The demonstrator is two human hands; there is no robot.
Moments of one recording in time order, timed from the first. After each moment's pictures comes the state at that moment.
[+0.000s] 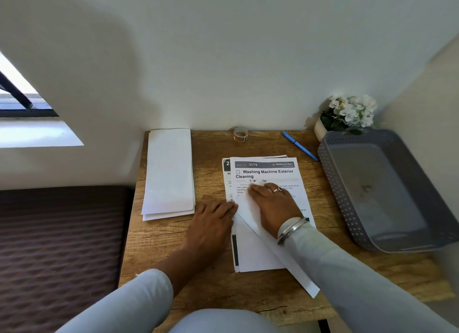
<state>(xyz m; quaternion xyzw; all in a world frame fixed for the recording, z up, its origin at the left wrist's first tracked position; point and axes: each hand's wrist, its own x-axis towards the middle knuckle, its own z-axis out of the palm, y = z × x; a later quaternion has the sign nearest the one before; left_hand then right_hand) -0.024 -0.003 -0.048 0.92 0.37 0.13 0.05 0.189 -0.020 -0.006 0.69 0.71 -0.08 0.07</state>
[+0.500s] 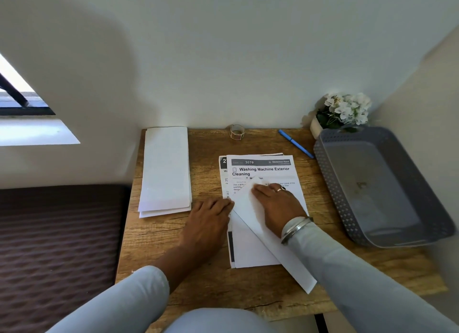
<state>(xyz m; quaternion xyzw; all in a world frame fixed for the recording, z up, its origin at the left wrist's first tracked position) -0.022 -0.004 -0.042 0.91 0.39 0.09 0.07 0.201 -0.032 -0.003 0.69 0.72 -0.08 0.07</state>
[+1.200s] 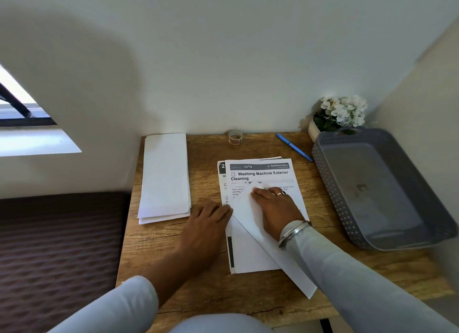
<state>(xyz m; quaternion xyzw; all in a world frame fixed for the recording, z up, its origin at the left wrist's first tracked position) -0.027 -0.002 -0.037 0.93 0.36 0.00 0.05 0.205 -0.030 -0.007 0.71 0.69 -0.12 0.04</state>
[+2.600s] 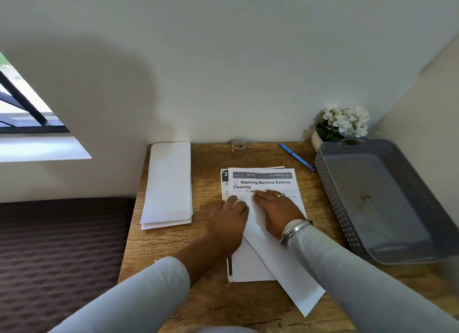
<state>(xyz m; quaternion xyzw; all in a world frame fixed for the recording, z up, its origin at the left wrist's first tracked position) 0.032 0.010 -0.015 0.93 0.36 -0.02 0.02 0.222 -0.010 -0.011 0.69 0.71 -0.15 0.03</state>
